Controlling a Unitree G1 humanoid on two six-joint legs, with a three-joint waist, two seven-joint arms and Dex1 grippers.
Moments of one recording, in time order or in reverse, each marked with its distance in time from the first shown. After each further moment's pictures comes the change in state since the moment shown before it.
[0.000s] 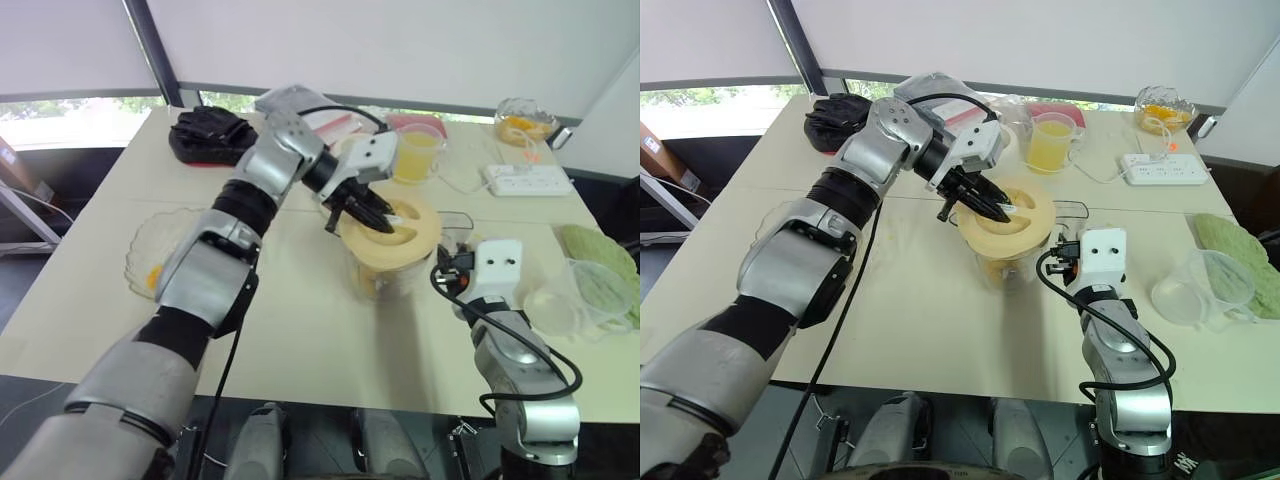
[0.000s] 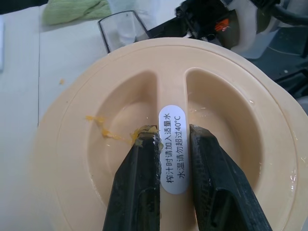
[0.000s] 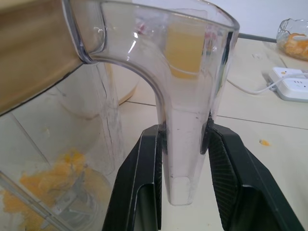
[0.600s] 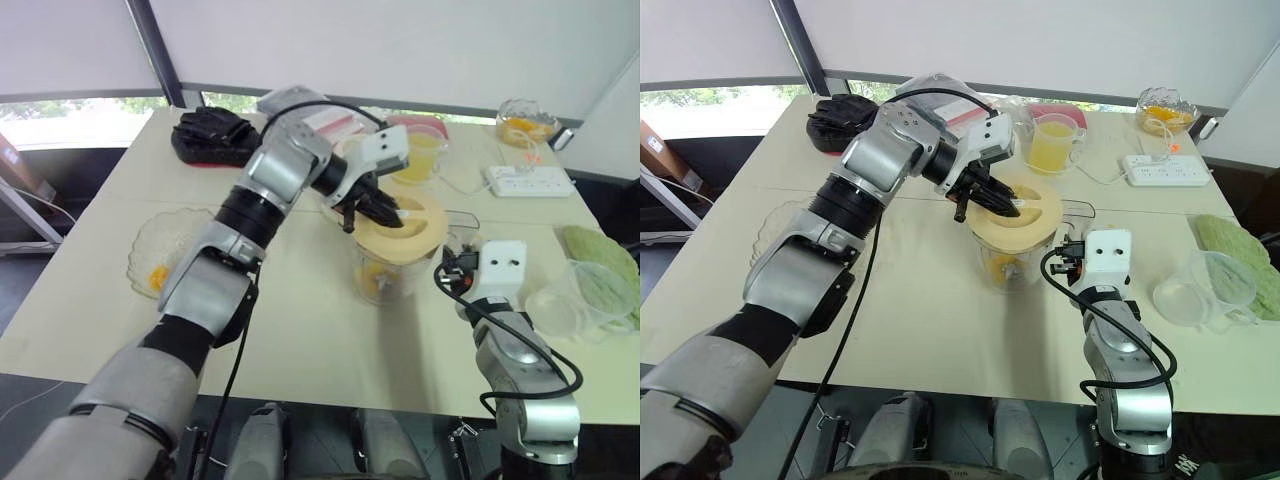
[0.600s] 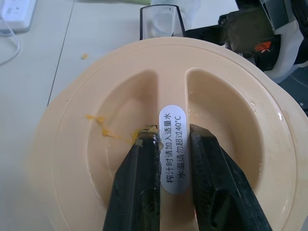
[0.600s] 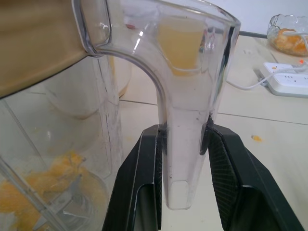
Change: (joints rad) left arm 0.059 -0.001 -0.036 -0.289 0.011 0.464 0.148; right arm 0.000 0.006 -0.013 0.014 -0.001 0.000 -0.012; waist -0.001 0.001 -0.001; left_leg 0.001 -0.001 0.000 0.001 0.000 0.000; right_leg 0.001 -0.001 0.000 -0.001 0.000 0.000
